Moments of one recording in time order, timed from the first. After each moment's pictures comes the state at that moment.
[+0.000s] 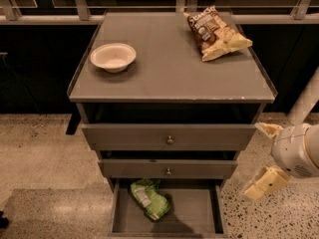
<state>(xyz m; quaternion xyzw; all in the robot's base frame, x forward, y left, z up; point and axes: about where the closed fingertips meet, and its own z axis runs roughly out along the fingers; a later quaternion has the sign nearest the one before) 0.403 -0.227 0.792 -0.51 0.81 0.08 0.30</state>
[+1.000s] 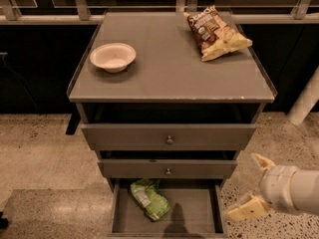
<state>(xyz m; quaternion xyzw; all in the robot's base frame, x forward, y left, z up) 0.387 -0.223 0.705 -0.43 0.83 0.11 0.35</state>
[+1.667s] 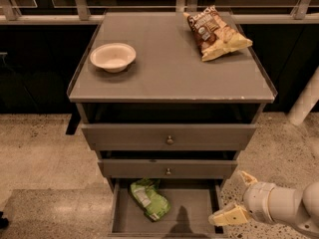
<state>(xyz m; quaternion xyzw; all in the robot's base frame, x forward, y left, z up) 0.399 -0.212 0.606 -0.36 0.85 0.17 0.36</state>
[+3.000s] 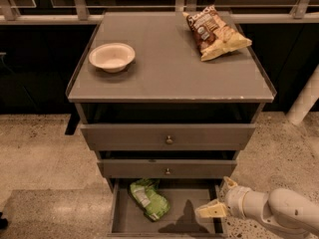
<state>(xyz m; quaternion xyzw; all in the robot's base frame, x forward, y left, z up) 0.451 -0.208 0.481 -0.30 0.86 0.20 0.37</state>
